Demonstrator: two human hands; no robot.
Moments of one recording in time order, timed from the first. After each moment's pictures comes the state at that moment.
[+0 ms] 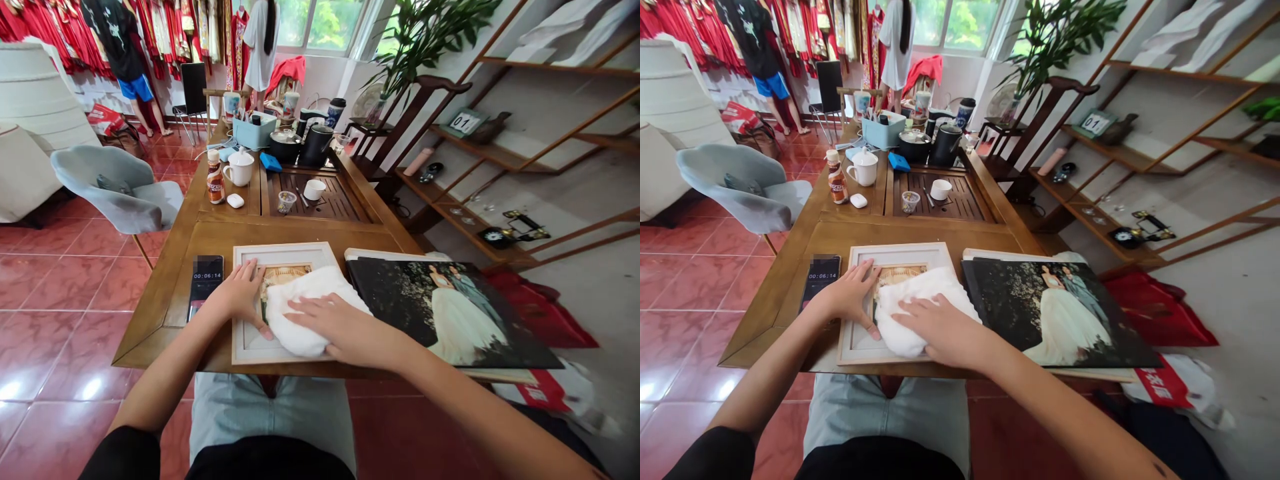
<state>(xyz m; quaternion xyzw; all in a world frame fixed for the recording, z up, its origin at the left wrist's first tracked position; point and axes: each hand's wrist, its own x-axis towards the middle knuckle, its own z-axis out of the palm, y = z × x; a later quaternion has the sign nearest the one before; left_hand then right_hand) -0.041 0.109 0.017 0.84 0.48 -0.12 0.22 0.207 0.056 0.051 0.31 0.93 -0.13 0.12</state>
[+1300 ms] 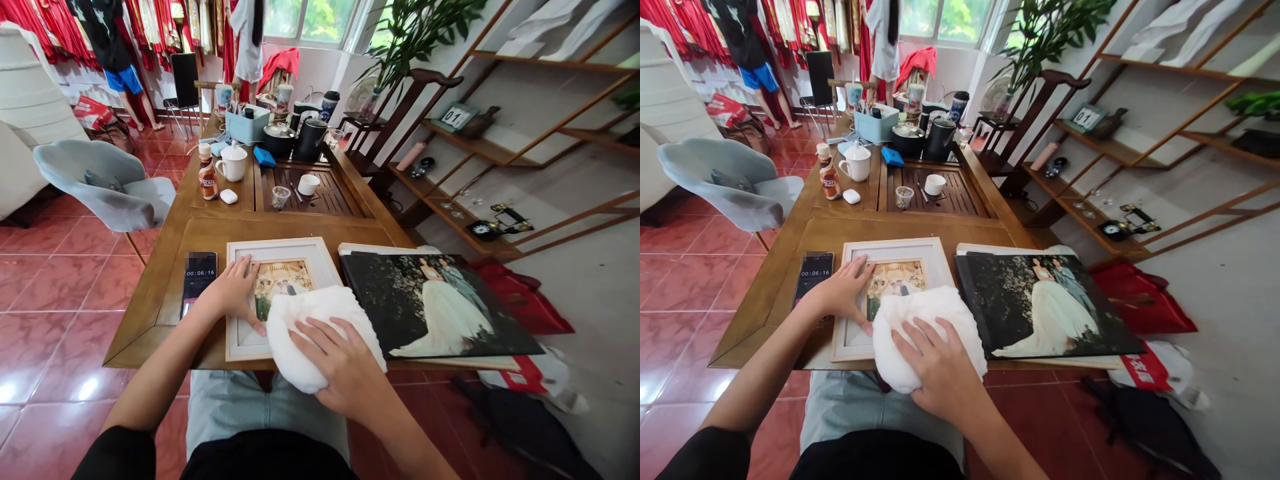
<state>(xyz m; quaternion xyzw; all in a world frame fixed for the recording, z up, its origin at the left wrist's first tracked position) -0.035 0.107 0.029 0.83 0.49 -0.15 0.21 0.209 -0.019 0.007 0.40 0.91 -0.03 -0.11</state>
